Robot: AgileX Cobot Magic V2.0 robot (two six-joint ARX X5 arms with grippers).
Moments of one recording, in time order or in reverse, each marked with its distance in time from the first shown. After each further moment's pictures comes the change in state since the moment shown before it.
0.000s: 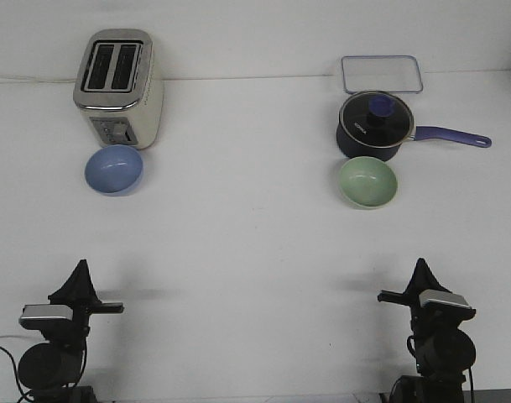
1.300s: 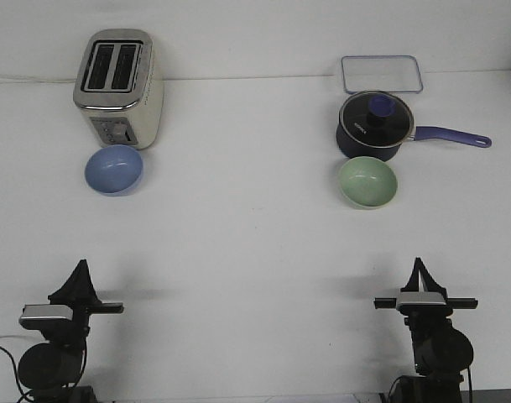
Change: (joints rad) left arm 0.000 0.000 0.000 0.000 0.000 0.000; right arm 0.000 -0.007 -0.040 0.052 -0.022 -0.439
